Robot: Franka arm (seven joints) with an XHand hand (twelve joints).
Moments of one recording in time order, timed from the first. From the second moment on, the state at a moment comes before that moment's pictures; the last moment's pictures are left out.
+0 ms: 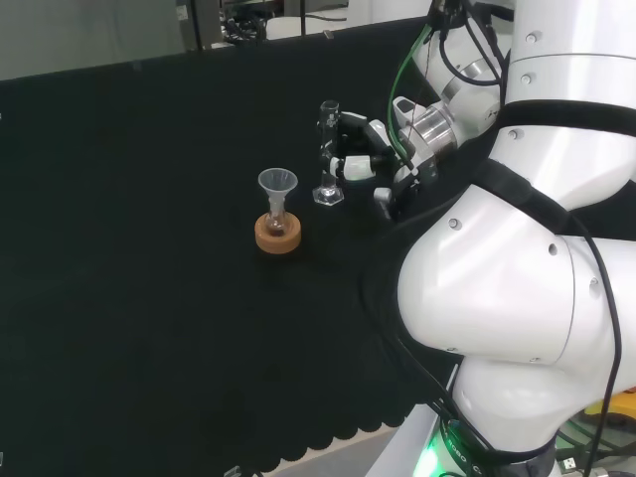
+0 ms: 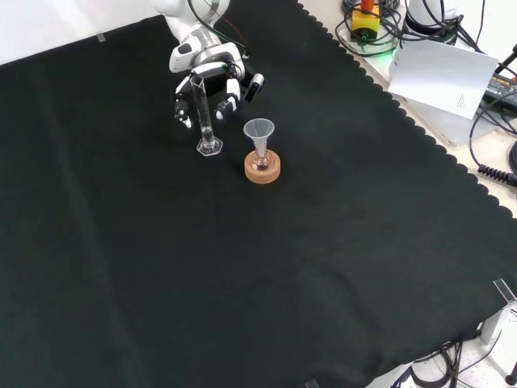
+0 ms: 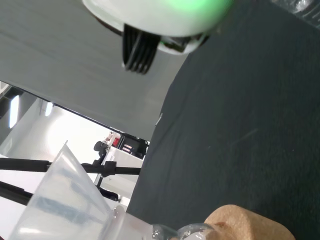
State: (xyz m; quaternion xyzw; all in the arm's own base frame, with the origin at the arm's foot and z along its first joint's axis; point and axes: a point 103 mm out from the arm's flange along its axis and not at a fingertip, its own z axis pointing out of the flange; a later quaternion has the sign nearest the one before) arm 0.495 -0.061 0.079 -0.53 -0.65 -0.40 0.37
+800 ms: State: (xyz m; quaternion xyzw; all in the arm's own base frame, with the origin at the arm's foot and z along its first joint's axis) arm 0.497 -0.059 0.075 -0.53 -0.64 -0.41 0.37
